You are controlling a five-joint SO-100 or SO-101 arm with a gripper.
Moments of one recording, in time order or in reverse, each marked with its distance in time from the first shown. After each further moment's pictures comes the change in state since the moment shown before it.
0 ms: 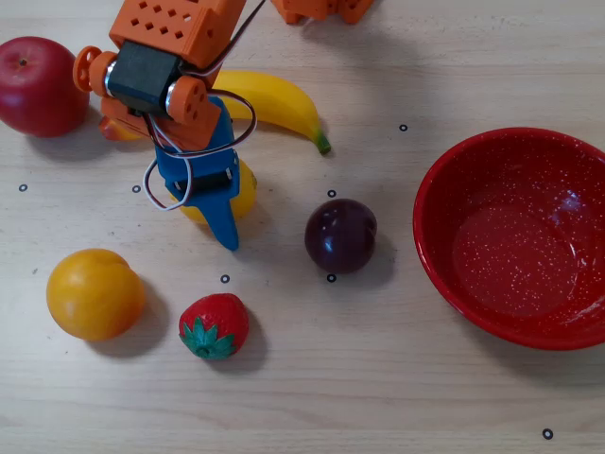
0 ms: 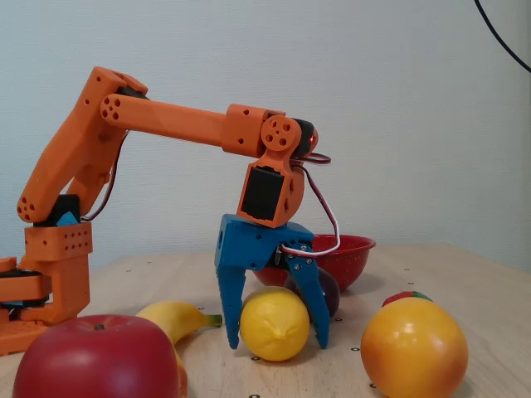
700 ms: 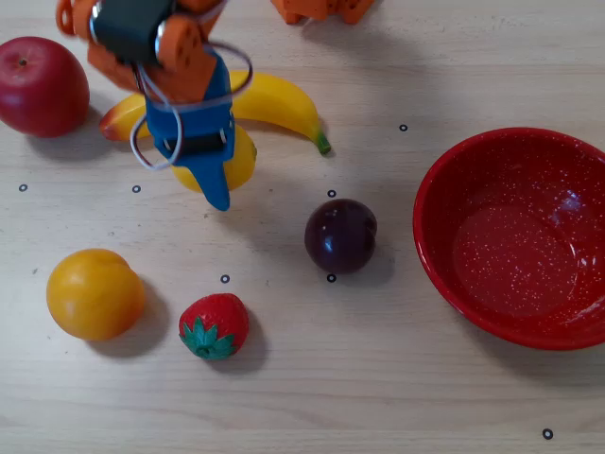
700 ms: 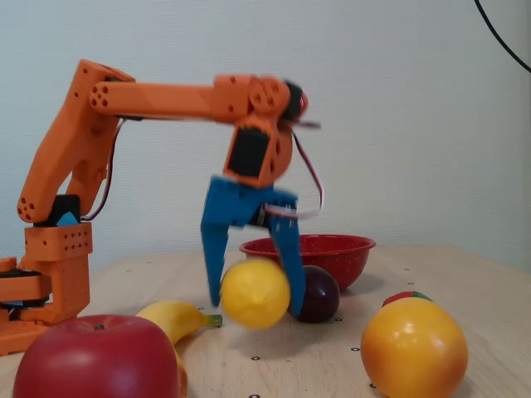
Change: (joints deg) arm 0.0 10.0 -1.1 9.6 -5.1
